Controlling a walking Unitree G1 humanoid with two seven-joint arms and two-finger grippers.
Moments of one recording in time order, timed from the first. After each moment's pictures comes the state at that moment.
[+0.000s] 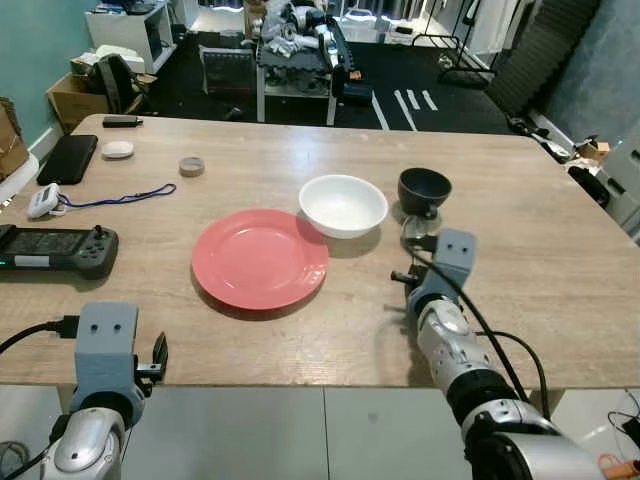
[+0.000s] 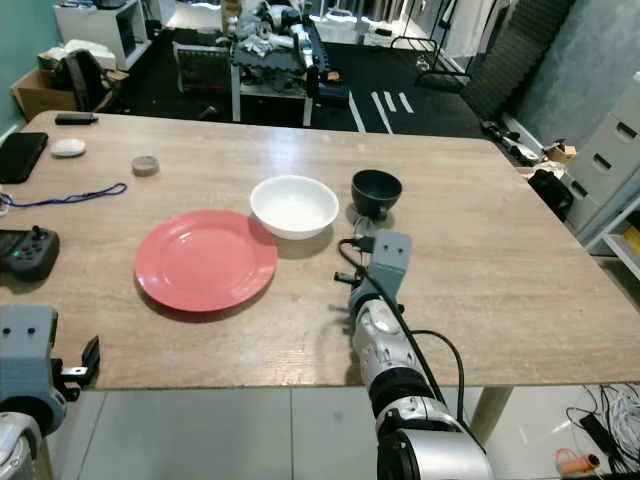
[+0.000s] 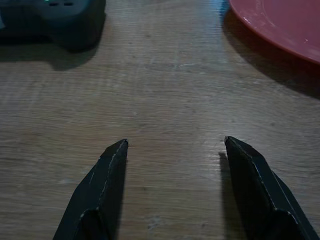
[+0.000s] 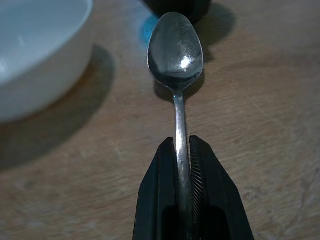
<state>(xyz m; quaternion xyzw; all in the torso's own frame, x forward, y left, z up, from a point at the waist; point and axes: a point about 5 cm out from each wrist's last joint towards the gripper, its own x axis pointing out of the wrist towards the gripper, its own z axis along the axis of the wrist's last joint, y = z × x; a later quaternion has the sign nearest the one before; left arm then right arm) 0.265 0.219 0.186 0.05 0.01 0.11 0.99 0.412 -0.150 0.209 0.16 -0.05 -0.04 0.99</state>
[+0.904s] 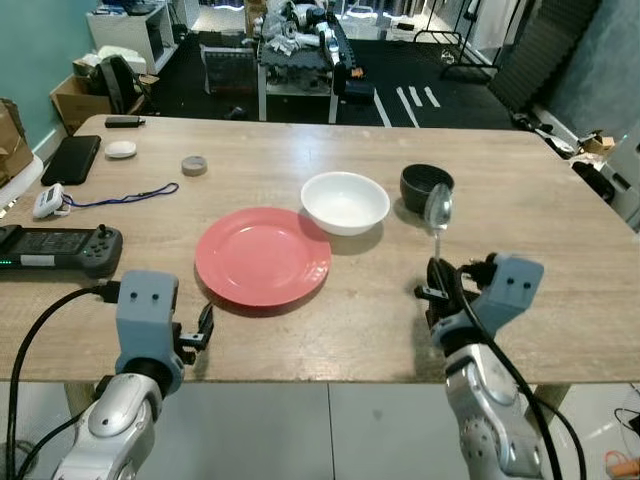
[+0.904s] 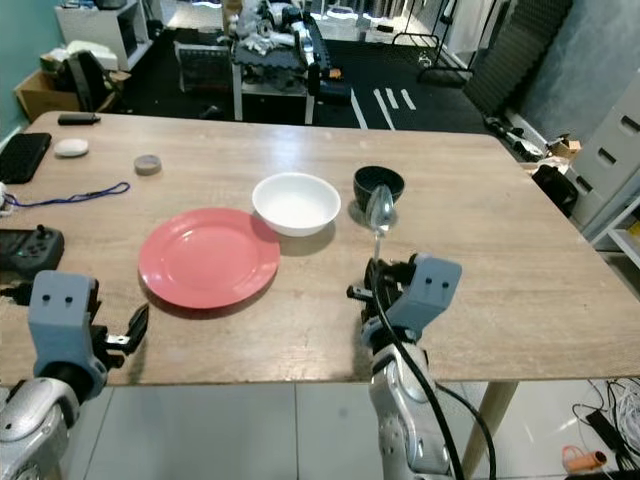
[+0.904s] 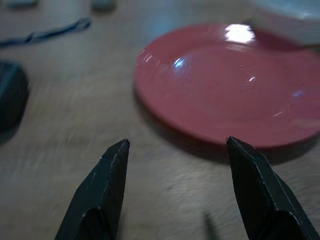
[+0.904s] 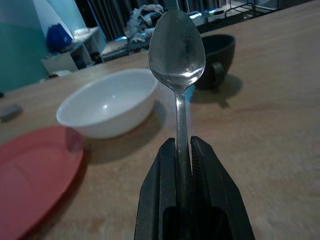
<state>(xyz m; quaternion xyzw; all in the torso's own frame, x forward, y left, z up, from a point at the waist) 0.284 0.175 0.219 0.04 -0.07 -0.03 1.00 0.329 -0.153 0.220 0.14 -0.18 0.00 0.97</state>
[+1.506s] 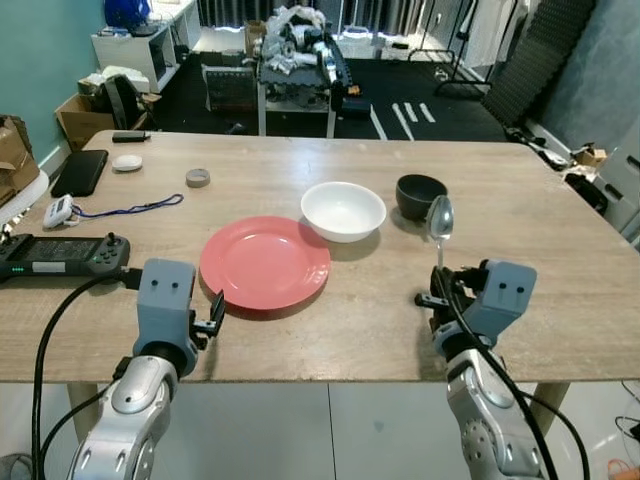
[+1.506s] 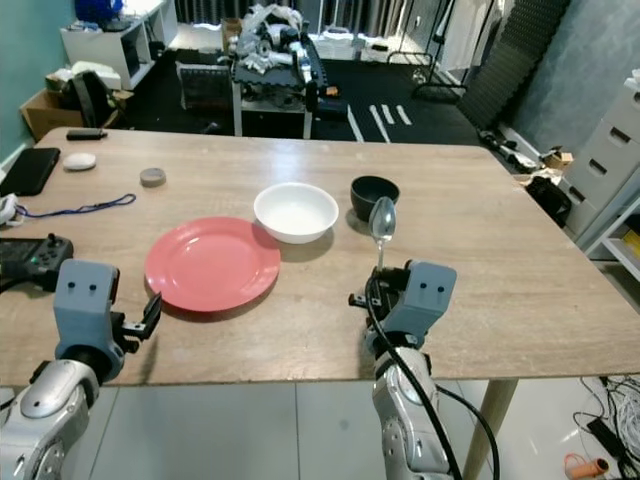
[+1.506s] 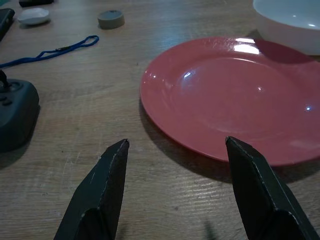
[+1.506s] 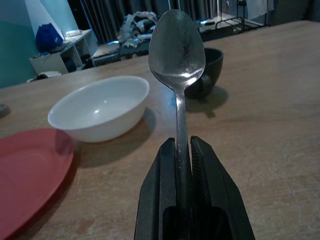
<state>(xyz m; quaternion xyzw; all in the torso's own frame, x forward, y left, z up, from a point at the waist) 0.306 0.175 0.214 0.05 -0.06 0.00 1.00 0.336 -0.158 0.216 0.12 -0.17 -0.01 0.98</state>
